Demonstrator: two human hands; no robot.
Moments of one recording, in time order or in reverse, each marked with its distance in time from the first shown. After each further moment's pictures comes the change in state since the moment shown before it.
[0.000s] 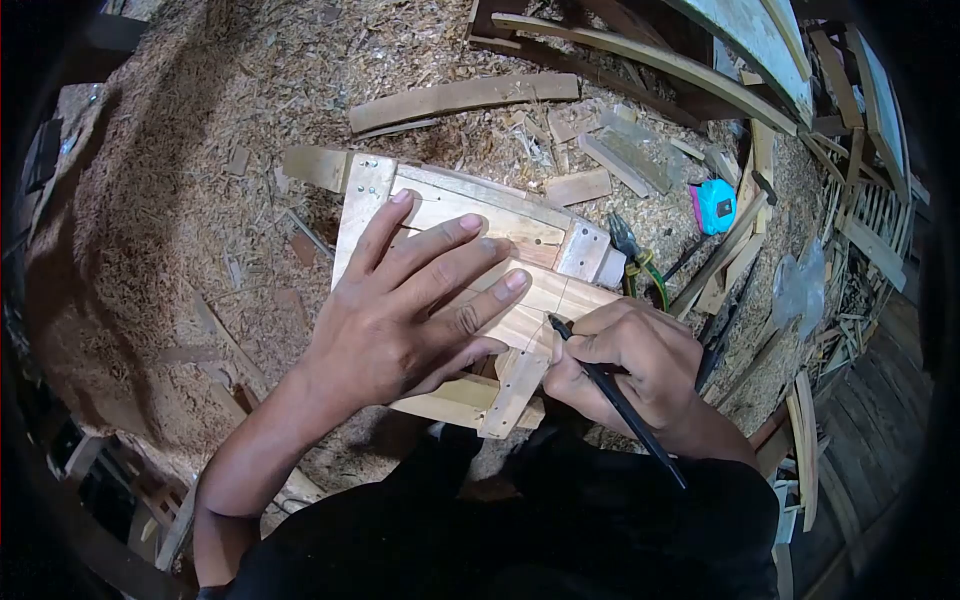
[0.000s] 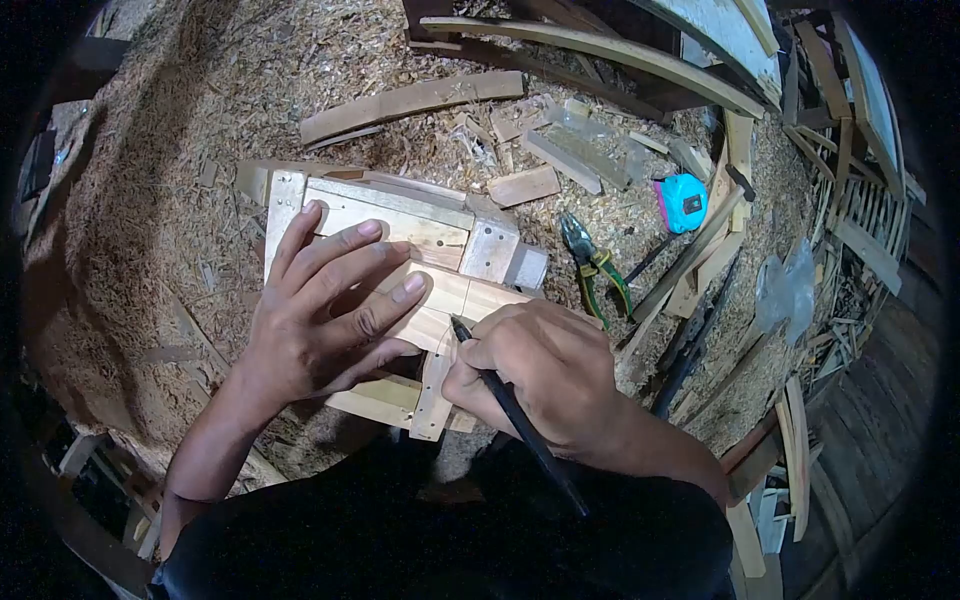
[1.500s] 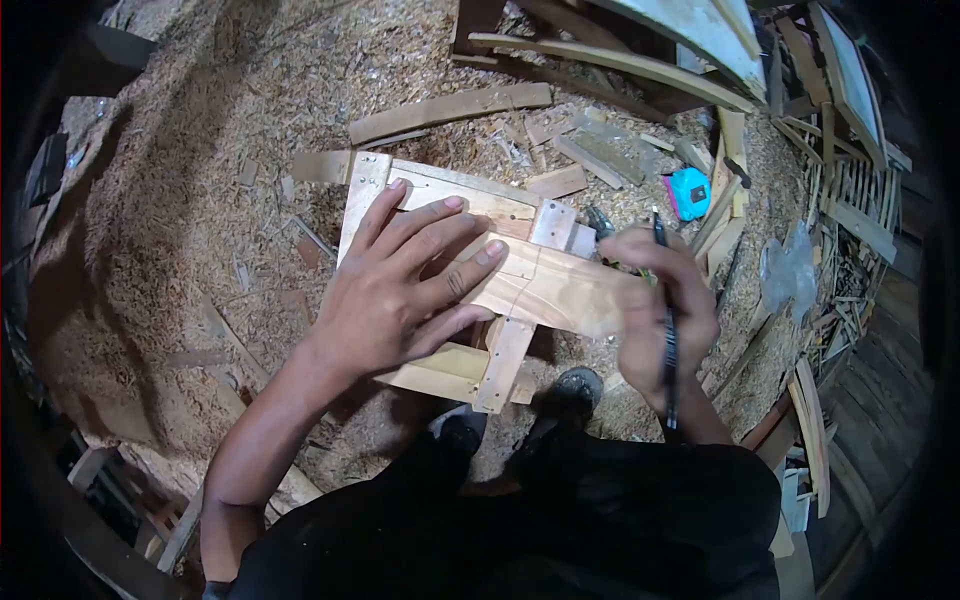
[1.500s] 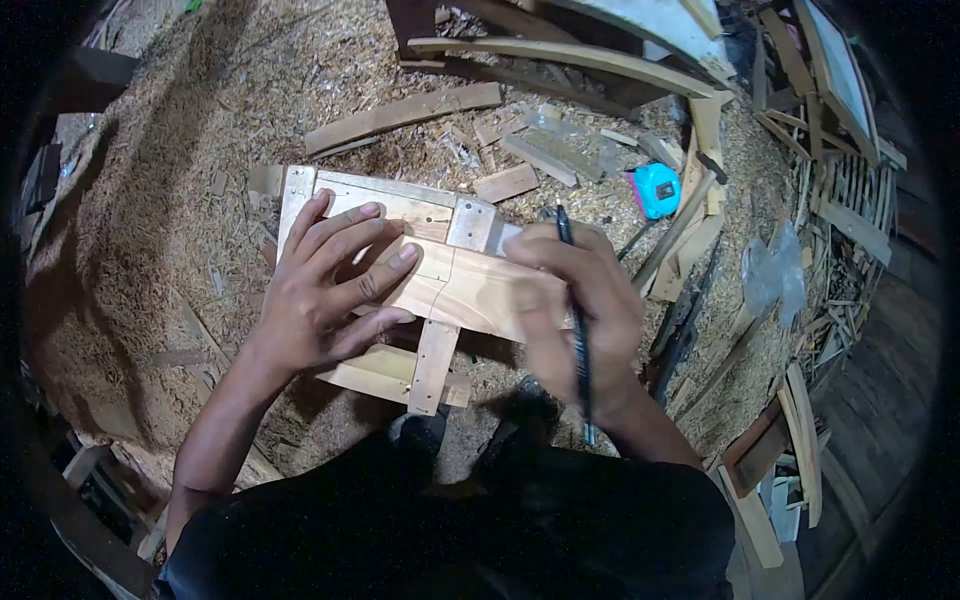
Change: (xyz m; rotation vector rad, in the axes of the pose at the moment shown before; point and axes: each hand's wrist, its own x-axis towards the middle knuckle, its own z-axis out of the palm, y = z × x) left_hand 0.000 0.000 0.000 0.027 0.067 0.026; right_hand -0.022 0.019 -0.014 -0.009 0.333 -0.038
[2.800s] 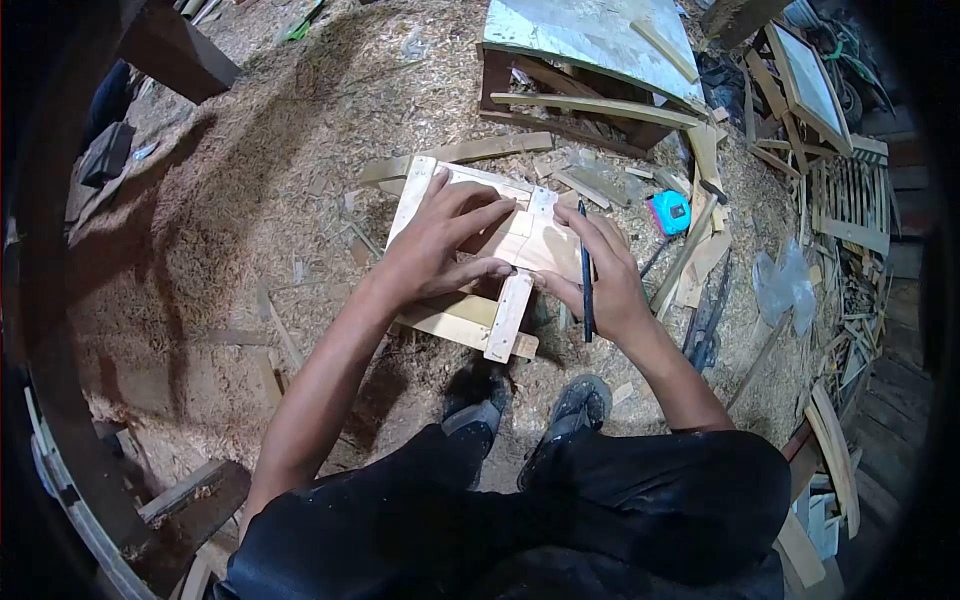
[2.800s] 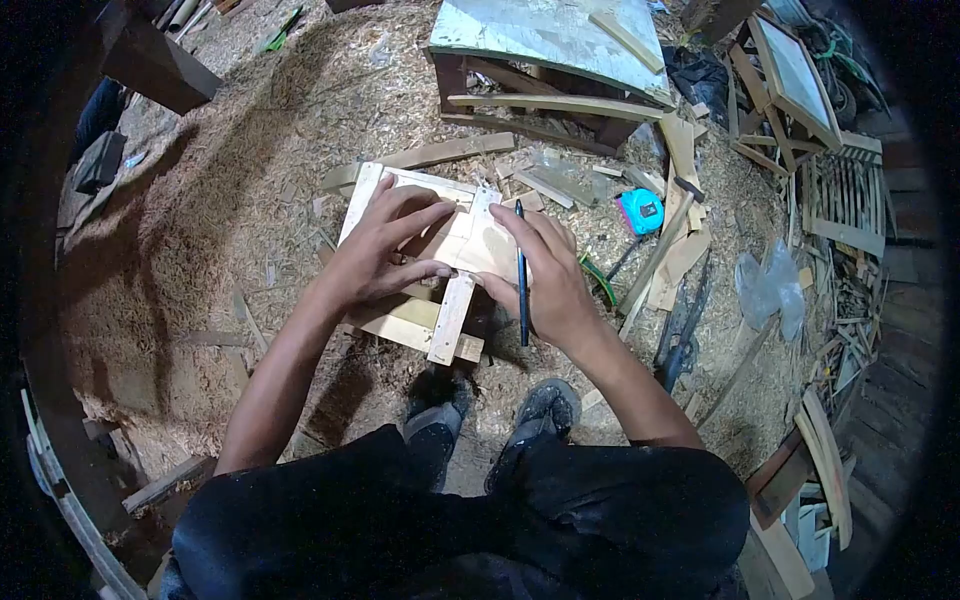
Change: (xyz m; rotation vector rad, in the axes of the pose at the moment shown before) left_hand 0.004 0.002 0.007 -0.068 0.109 0.061; right_hand -0.018 -0.016 0.002 -0.246 -0.237 -0.057
